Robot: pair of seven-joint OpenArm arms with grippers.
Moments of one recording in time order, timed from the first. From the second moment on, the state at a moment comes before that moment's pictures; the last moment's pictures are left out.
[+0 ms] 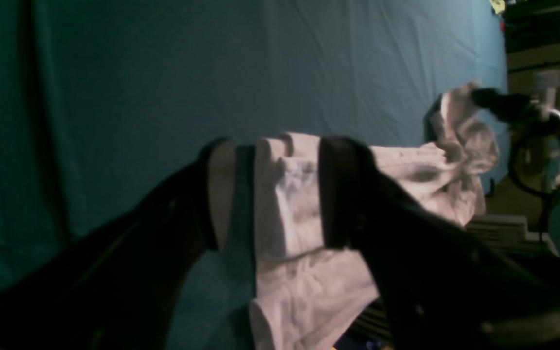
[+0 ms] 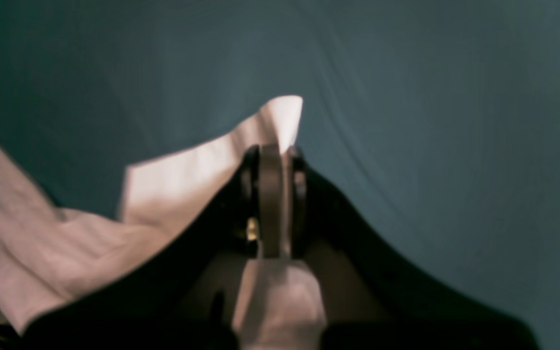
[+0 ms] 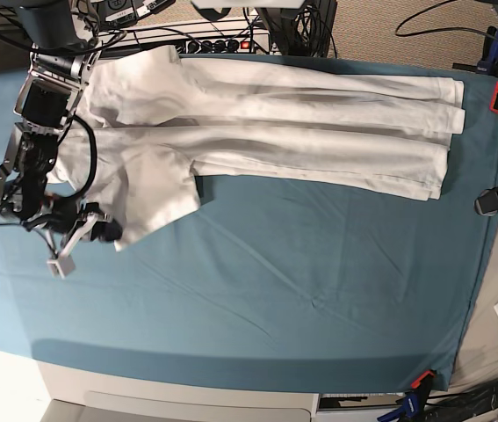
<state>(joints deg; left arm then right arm) -11.8 -39.4 -26.0 49.9 -82.7 -43.3 81.5 19.9 21.5 21.5 70.4 43.7 36.5 -73.5</state>
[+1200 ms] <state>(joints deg) -11.8 -39.3 -26.0 49.9 -82.6 -43.3 81.6 -24.8 15.9 21.3 116.6 46.8 37.8 -72.5</state>
